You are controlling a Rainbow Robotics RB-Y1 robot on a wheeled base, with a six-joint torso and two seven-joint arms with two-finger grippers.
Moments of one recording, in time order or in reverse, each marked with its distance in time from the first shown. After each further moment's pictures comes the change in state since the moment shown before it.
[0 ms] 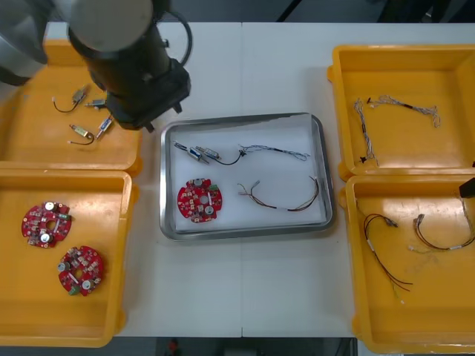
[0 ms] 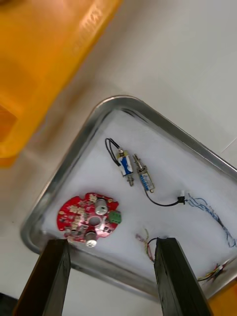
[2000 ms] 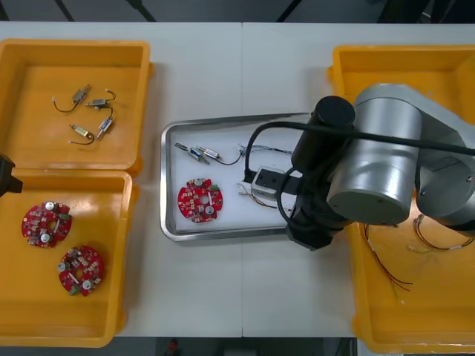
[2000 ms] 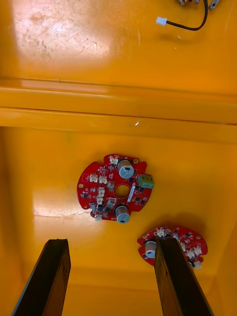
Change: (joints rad) right arm -0.470 0.235 0.973 -0.163 0.186 -0.123 0.338; left arm 1.006 0.620 0.573 -0.324 0.162 -0.422 -0.992
